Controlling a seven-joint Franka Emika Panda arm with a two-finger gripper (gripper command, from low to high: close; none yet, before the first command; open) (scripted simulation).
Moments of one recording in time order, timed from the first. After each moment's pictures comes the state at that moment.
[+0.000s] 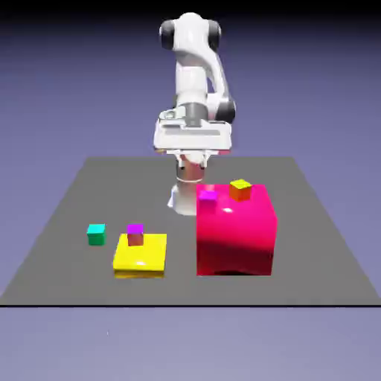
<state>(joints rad) 0.02 -0.58 -0.04 -2.81 -0.02 3.04 0.78</state>
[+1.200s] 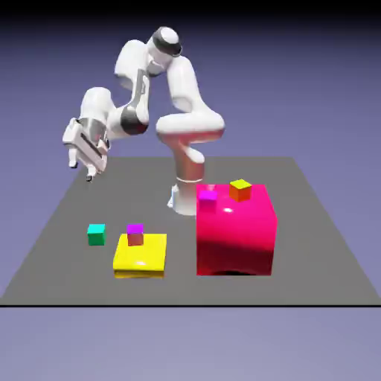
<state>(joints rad) 0.25 -0.82 -1.35 -2.79 -0.53 3.05 2.10</state>
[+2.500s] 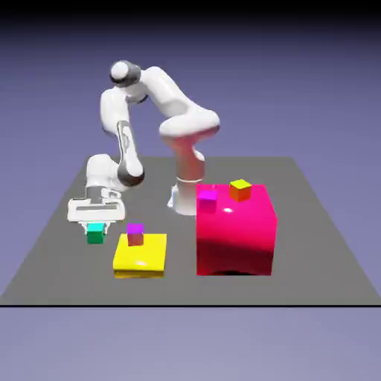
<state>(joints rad) 0.60 -0.98 -2.26 -2.72 -0.84 3.20 2.88</state>
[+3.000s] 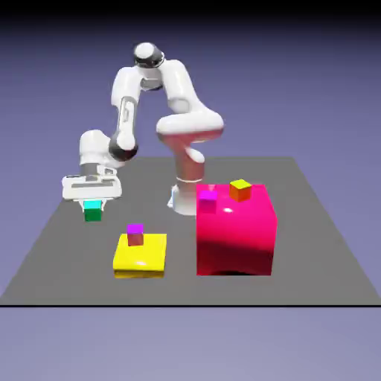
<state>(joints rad) 0.32 -0.83 -1.82 -2.80 -0.45 2.90 2.59</state>
